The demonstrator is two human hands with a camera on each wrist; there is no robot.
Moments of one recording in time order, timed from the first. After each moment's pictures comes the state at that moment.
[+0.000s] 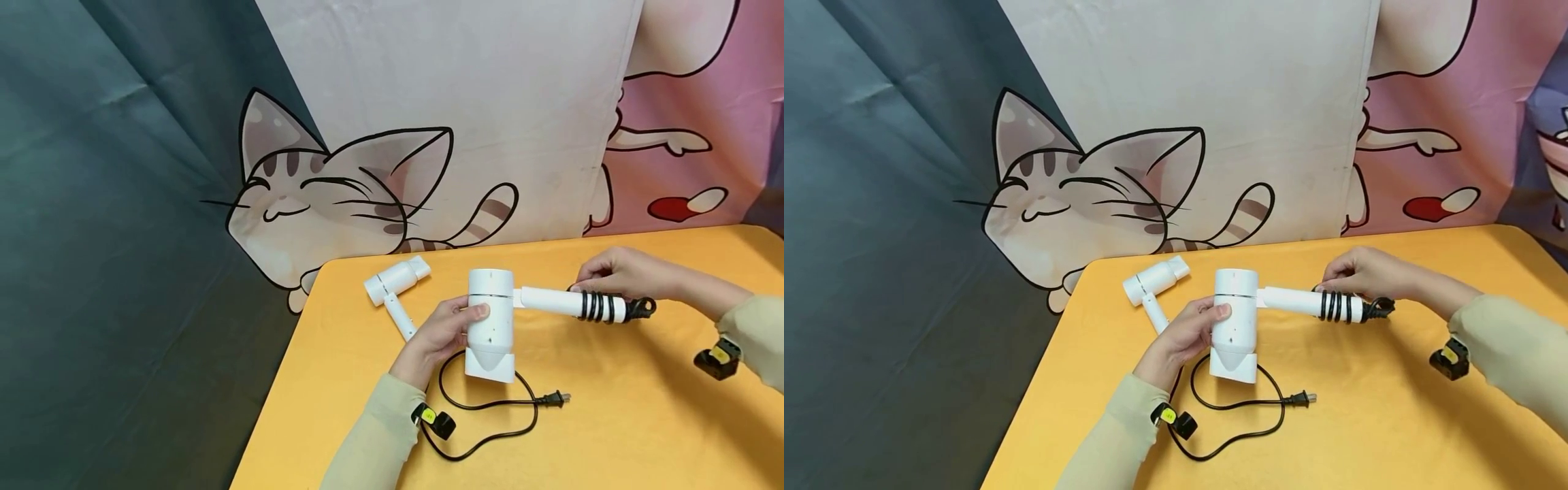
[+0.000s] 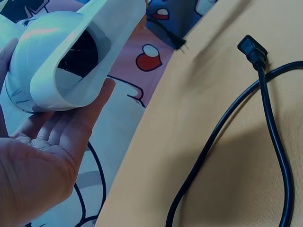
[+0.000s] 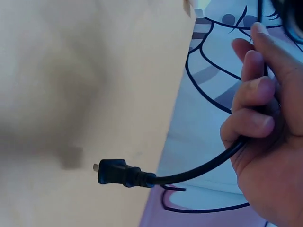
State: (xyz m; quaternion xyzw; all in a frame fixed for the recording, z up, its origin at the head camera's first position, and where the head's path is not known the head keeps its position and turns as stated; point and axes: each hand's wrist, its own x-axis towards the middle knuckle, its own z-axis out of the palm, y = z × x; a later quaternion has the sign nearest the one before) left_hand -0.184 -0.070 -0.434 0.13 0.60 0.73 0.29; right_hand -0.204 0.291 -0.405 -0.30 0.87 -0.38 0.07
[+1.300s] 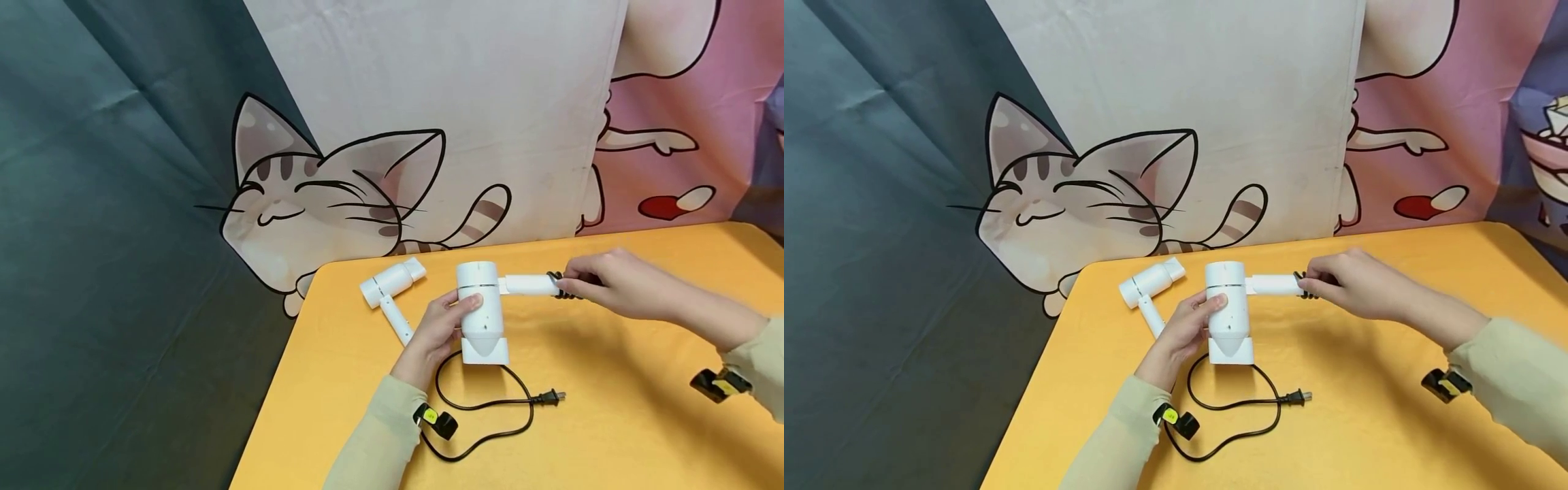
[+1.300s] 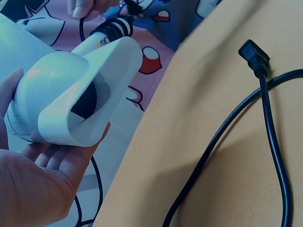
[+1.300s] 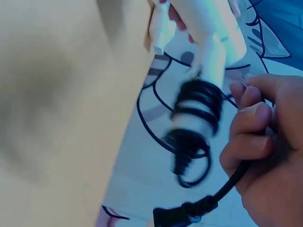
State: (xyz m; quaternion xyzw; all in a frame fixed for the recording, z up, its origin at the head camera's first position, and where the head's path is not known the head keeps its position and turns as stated) left_hand -0.188 -0.058 -0.441 0.04 0.62 0.75 0.21; right_hand -0.156 0.252 -0.370 -0.30 0.91 -0.26 -0.13
